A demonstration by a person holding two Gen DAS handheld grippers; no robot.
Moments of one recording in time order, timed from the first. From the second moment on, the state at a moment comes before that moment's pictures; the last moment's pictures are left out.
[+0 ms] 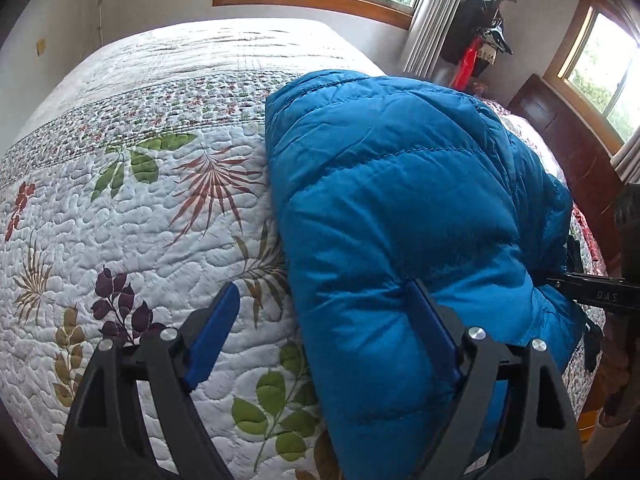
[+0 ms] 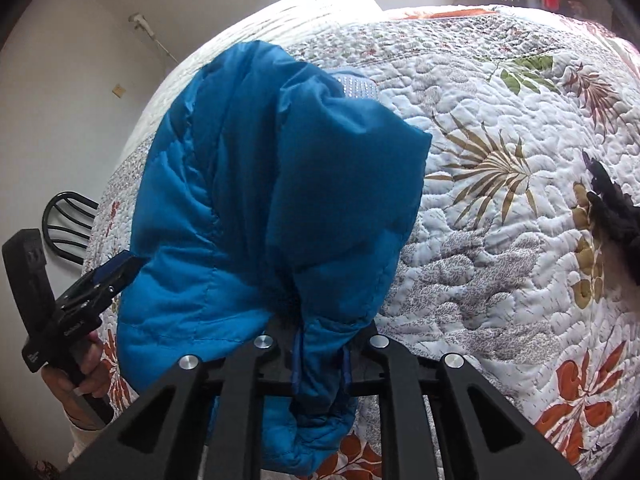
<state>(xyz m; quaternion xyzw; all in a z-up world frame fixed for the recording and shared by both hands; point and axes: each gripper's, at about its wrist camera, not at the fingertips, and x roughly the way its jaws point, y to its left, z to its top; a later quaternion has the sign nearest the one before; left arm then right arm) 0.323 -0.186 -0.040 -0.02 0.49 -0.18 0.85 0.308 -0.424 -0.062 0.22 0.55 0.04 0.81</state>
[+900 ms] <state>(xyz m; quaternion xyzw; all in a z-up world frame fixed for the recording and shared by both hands) 0.295 -0.237 -0.030 0.03 0.49 -0.19 0.85 0.304 -0.357 -0.041 0.10 0.54 0.02 0.83</state>
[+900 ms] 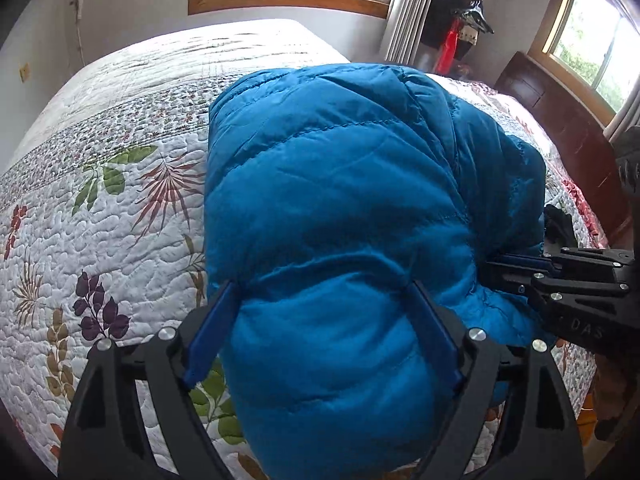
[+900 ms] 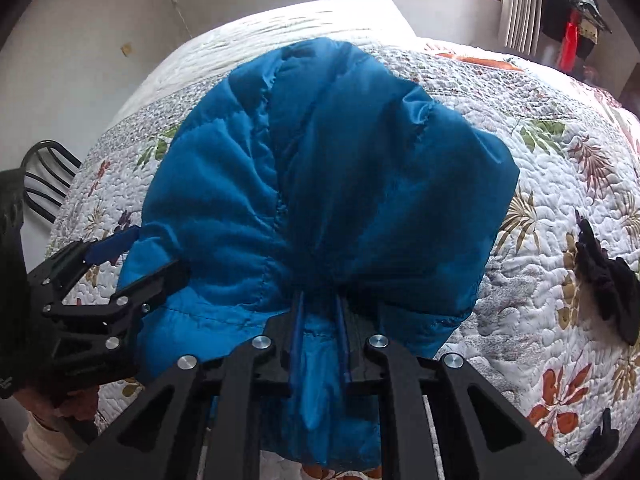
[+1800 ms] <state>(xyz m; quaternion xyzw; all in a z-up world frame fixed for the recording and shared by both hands) 0.285 -0.239 -0.038 0.04 0.47 -0.19 0.86 0.307 -0.383 -0.056 0.15 0.53 0.05 0.83</state>
